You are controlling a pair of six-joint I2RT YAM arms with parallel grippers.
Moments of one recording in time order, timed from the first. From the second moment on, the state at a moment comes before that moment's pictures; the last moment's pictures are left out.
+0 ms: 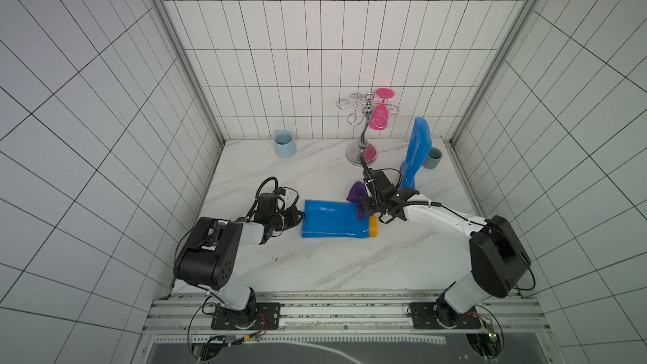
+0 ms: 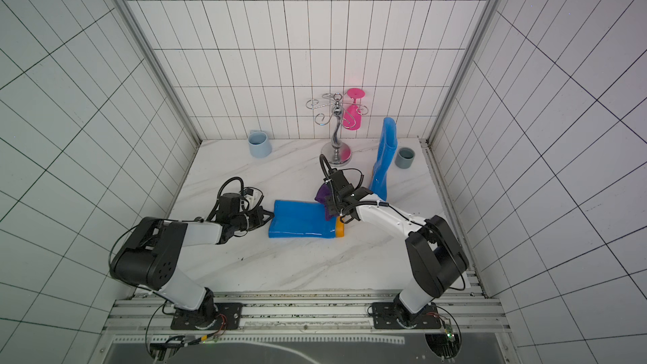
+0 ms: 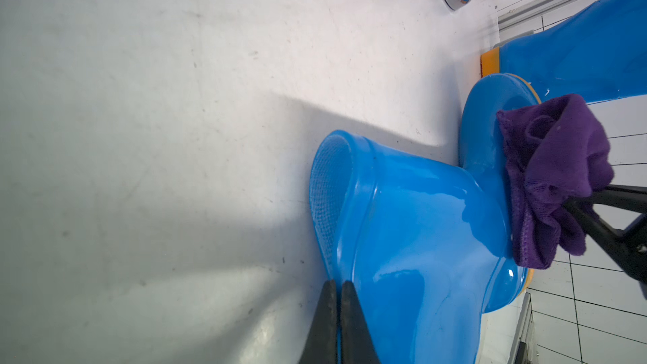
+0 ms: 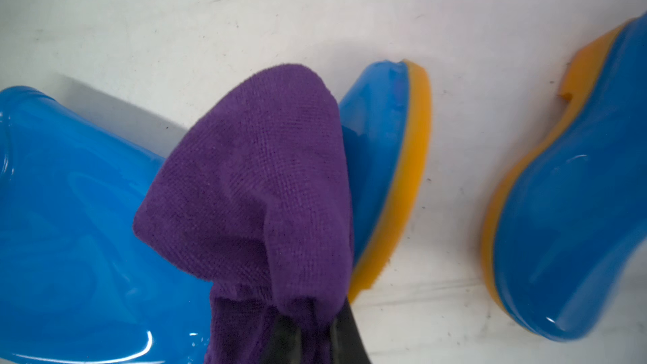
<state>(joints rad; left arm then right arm) -0.18 1.61 0.50 0.36 0.59 -0.59 0.61 1.56 1.08 -0.46 0.23 0.25</state>
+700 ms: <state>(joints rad) -0.18 1.60 0.50 0.36 0.60 -0.59 0.95 1.68 1.05 -0.44 0.14 0.39</state>
